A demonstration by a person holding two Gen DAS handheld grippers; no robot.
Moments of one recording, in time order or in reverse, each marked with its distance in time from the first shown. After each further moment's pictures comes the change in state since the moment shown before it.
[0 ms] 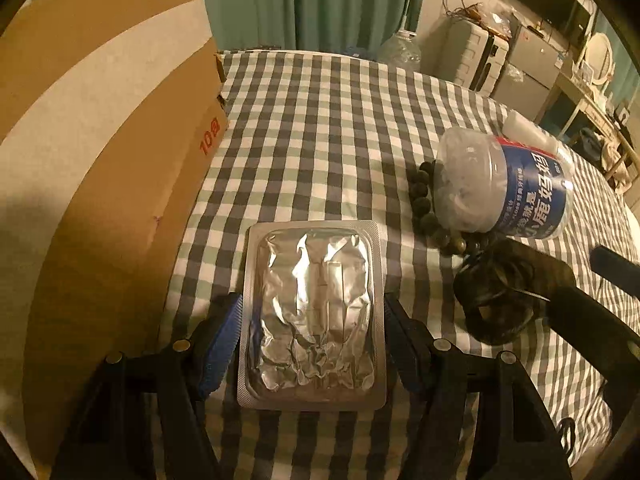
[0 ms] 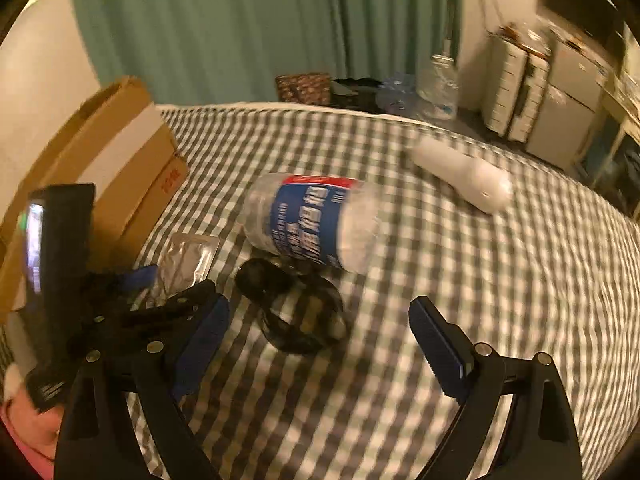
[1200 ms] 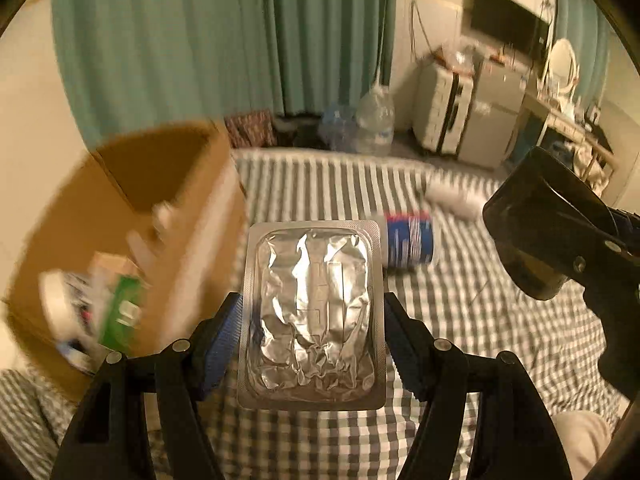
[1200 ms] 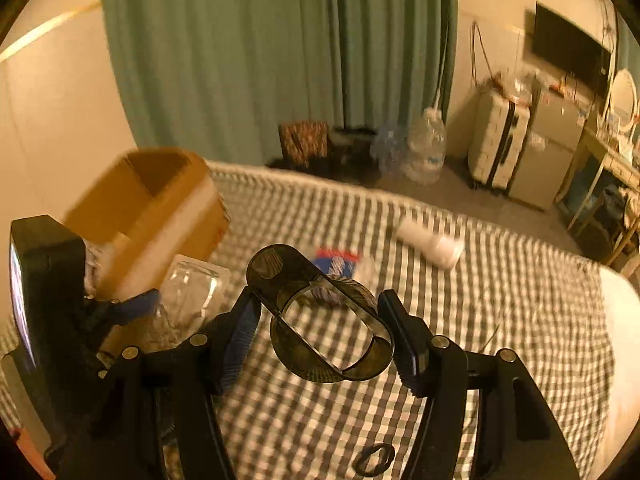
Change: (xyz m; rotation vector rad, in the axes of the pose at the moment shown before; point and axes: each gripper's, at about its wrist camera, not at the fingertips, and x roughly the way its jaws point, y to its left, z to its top) left arm -0.152 -0.048 0.004 0.050 -0.233 0.021; right arm -0.126 0.043 0.016 -0.023 -0.197 -0.068
